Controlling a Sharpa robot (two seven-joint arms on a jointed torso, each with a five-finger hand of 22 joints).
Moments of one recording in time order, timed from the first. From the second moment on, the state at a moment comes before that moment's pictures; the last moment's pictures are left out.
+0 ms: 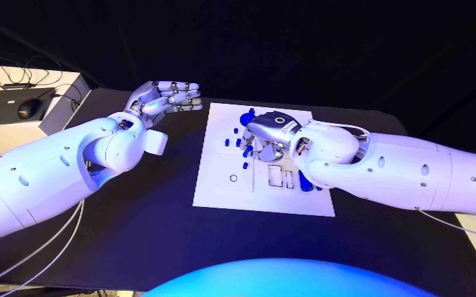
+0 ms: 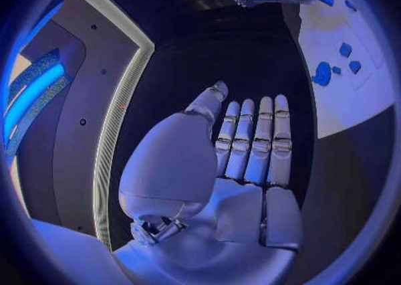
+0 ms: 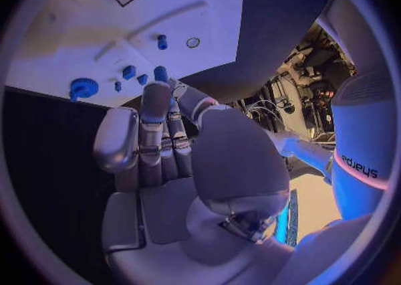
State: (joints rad) left arm 0.99 -0.83 0.21 1.44 -0.25 -0.21 0.29; left_hand 1.42 -0.05 0.11 -0.04 0.29 1.05 0.16 0.06 0.06 1.10 0.15 0.06 0.06 1.08 0.14 0.06 0.07 0.11 1.02 0.16 0.07 0.08; right arm 1.14 -0.74 -0.10 1.63 -1.75 -0.29 -0.15; right_hand 1.33 -0.07 0.45 -0.17 0.16 1.20 0.11 0.07 0.07 1.24 0.09 0.06 0.06 1.46 -0.06 0.77 0.57 0.08 1.47 -0.07 1.03 1.31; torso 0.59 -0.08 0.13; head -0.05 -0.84
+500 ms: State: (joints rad) left arm 0.99 -0.83 0.21 1.44 -0.25 -0.21 0.29; left_hand 1.42 -0.05 0.11 -0.04 0.29 1.05 0.16 0.06 0.06 1.10 0.15 0.06 0.06 1.08 0.14 0.06 0.07 0.11 1.02 0.16 0.07 0.08; right arm 1.09 -0.67 -0.11 1.61 -1.84 -0.24 -0.18; right_hand 1.33 -0.07 0.45 -0.17 0.16 1.20 0.11 0.07 0.07 1.24 0.09 0.06 0.06 1.46 -0.06 0.77 0.58 0.08 1.47 -0.07 1.03 1.31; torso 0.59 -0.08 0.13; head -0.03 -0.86
